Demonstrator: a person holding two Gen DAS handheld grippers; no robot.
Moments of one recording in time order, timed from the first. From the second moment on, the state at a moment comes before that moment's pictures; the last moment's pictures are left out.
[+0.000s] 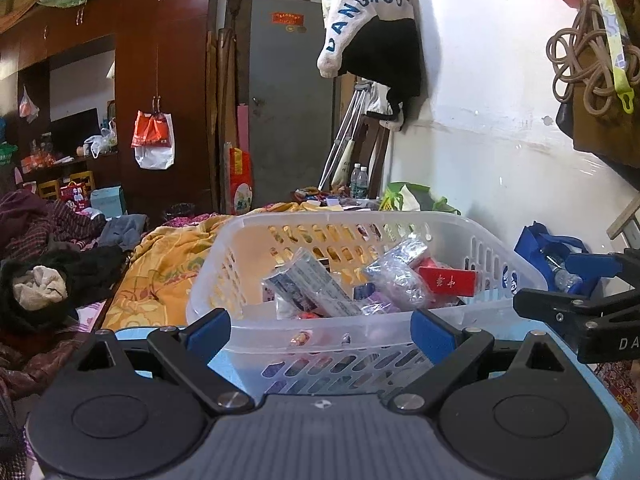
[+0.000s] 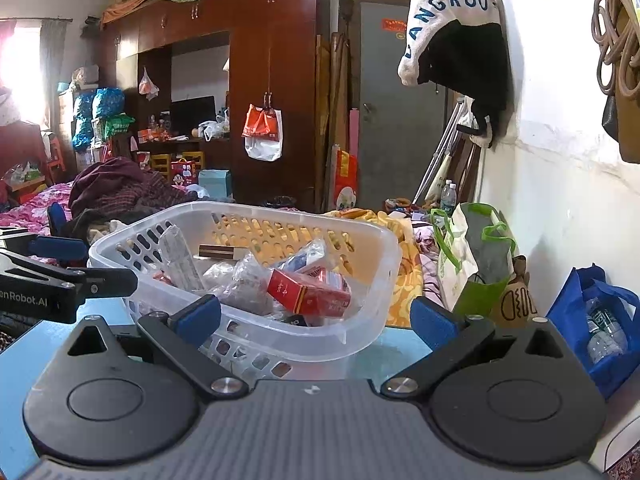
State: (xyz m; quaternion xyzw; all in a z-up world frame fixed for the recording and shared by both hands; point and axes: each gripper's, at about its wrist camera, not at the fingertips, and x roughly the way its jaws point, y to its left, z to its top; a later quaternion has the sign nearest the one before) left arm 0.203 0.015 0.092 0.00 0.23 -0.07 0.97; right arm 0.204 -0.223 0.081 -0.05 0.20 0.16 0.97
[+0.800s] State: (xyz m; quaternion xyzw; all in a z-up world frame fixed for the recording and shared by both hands) left arm 0.200 0.010 0.094 0.02 0.21 -0.07 0.97; right arm 0.208 -0.225 0.078 -0.05 0.21 0.15 0.97
